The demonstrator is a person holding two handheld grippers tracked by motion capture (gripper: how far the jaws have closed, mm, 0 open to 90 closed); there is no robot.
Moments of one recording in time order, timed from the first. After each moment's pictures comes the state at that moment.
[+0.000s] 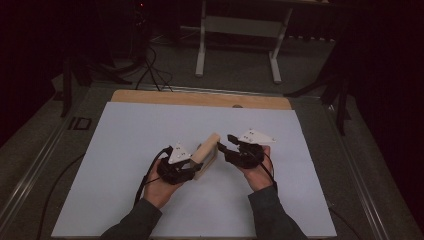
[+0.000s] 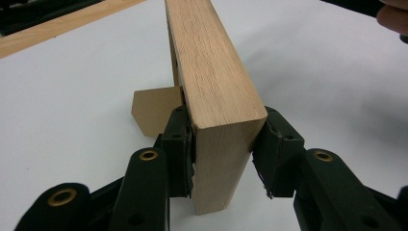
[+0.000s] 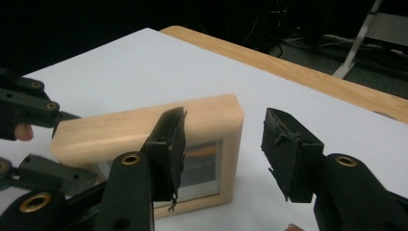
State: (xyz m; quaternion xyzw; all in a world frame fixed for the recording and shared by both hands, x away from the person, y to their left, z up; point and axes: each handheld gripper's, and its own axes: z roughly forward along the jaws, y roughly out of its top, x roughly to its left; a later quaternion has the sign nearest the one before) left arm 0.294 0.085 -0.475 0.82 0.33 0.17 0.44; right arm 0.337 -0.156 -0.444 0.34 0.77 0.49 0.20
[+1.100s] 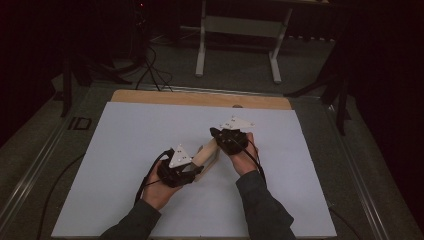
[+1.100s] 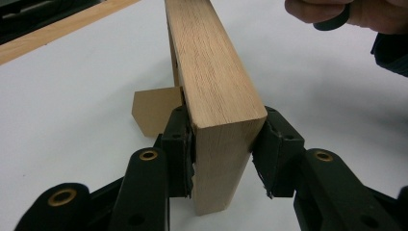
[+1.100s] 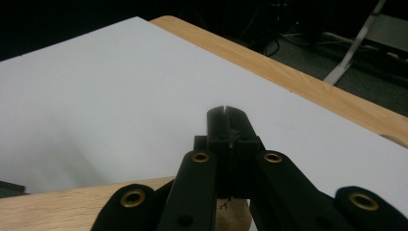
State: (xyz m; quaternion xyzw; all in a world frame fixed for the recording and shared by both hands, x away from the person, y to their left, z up) left arm 0.289 0.085 -0.474 0.83 0.31 0.17 0.44; right arm 0.377 -0.115 -0.446 0.33 0.80 0.46 0.22
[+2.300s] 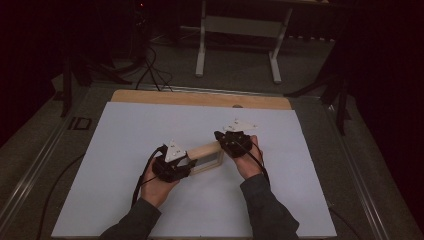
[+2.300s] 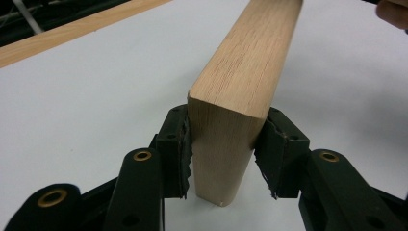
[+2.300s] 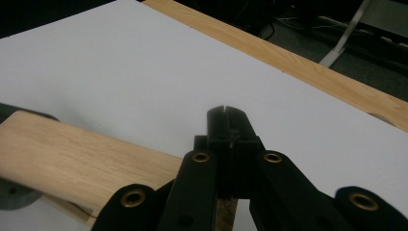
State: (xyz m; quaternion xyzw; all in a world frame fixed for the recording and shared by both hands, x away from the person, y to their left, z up) left arm 0.298 0.096 -0.475 0.80 0.37 0.20 0.43; right arm 0.369 -0.126 -0.445 0.34 0.81 0.43 0.22
